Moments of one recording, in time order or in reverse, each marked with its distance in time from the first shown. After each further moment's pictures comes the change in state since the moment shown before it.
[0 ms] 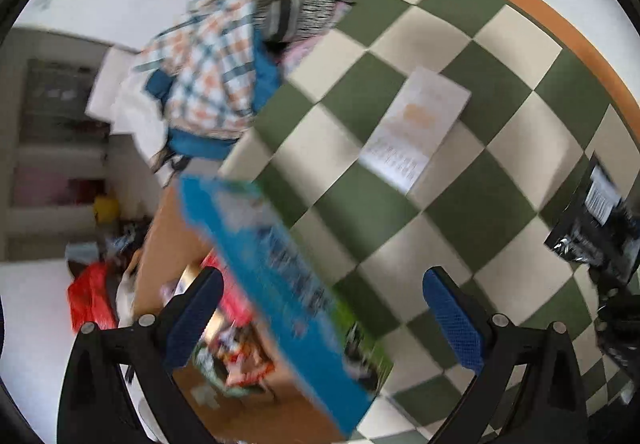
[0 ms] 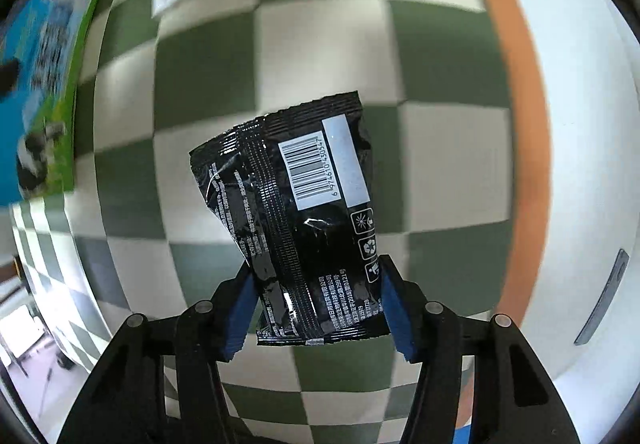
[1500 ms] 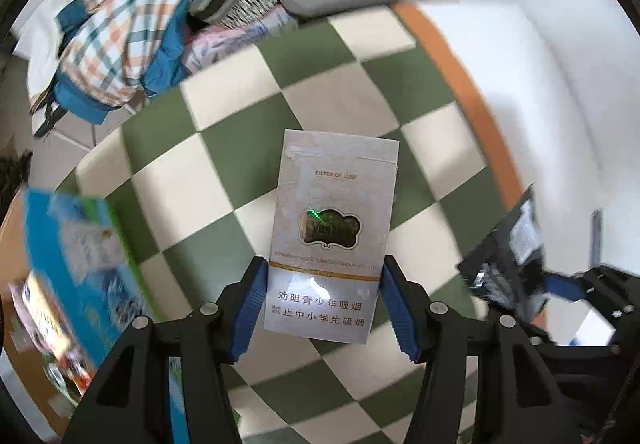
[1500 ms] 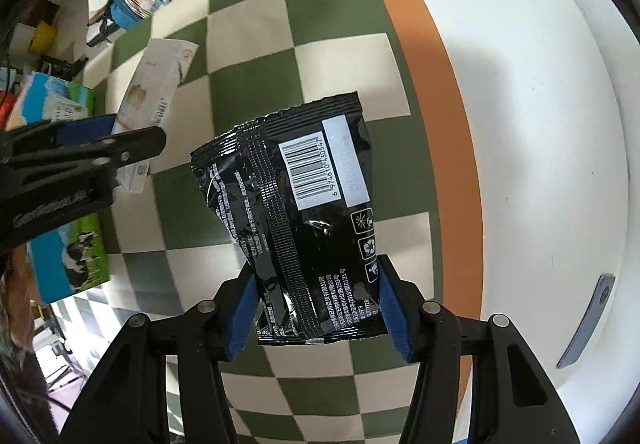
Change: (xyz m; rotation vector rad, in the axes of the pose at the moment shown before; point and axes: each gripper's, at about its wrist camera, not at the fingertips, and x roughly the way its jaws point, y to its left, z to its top) left arm 0.009 0.024 0.038 -0.323 -0.069 -0.582; right arm -0.082 -0.066 0.045 0.088 -0.105 0.061
